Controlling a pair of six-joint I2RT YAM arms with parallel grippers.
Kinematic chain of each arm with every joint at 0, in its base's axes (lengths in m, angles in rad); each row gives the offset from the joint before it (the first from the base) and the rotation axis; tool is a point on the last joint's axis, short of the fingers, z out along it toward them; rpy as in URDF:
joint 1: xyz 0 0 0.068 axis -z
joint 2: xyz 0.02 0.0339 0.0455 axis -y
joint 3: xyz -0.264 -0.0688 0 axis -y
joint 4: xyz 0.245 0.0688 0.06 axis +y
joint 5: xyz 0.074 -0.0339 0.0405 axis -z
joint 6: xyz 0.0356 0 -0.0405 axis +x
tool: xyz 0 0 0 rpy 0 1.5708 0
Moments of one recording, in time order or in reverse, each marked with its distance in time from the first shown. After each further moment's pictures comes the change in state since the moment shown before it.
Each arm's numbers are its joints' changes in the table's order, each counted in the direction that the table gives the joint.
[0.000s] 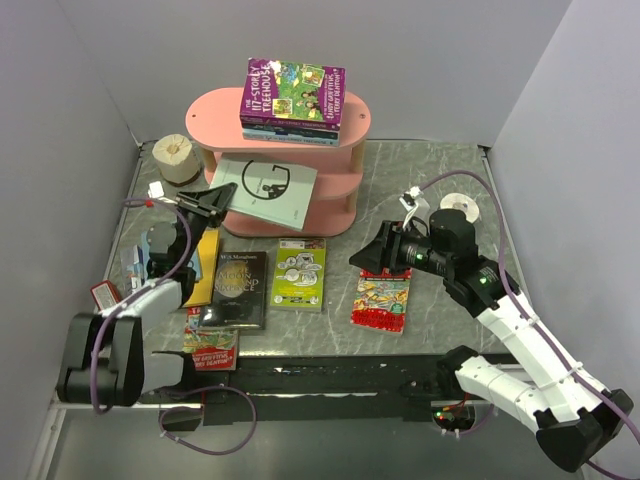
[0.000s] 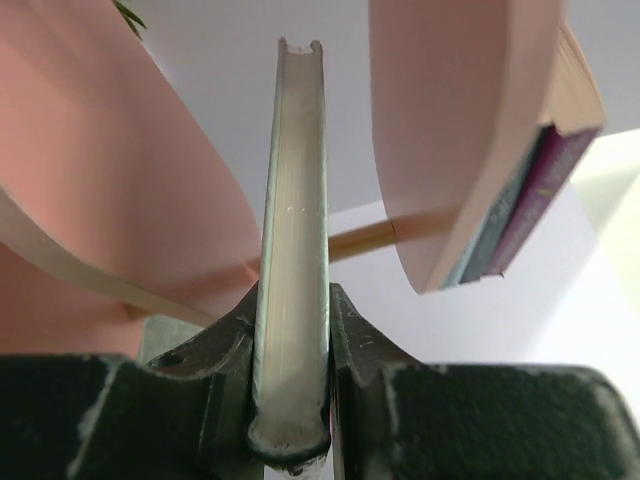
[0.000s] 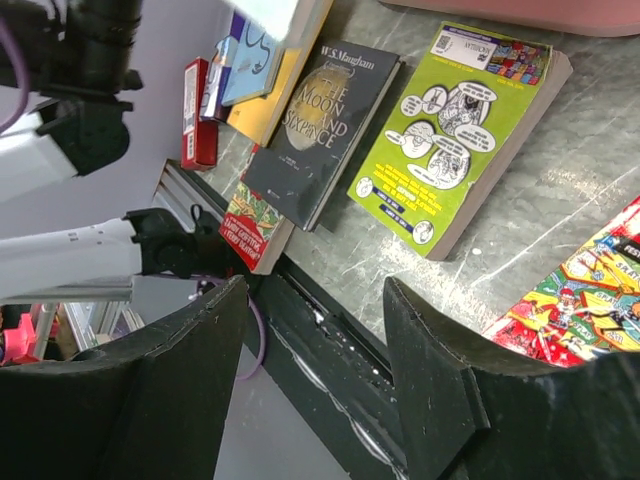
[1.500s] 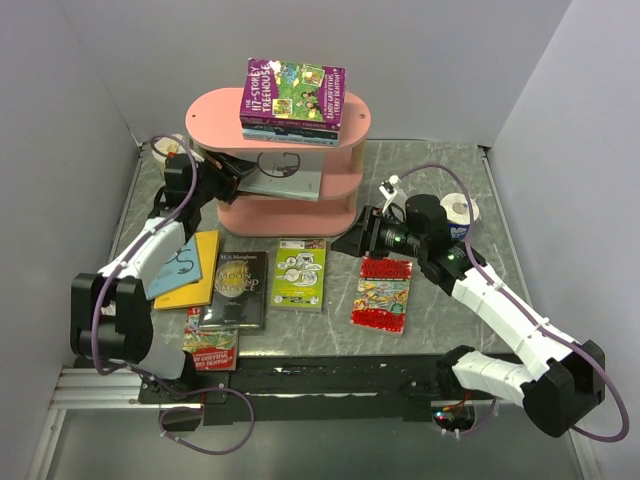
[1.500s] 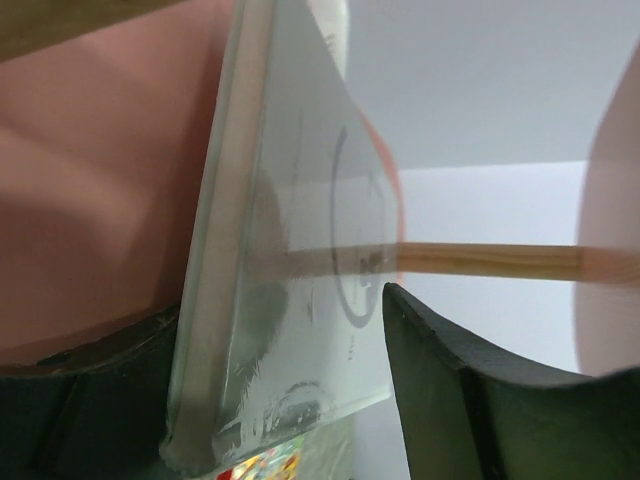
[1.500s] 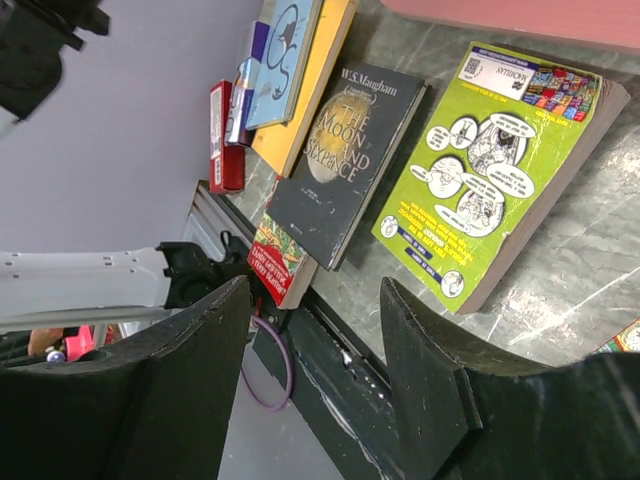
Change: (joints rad) left arm 0.038 -0.269 0.566 0.811 0.056 0.273; right arm 0.000 -0.219 -0.018 -0.252 -0.060 0.112
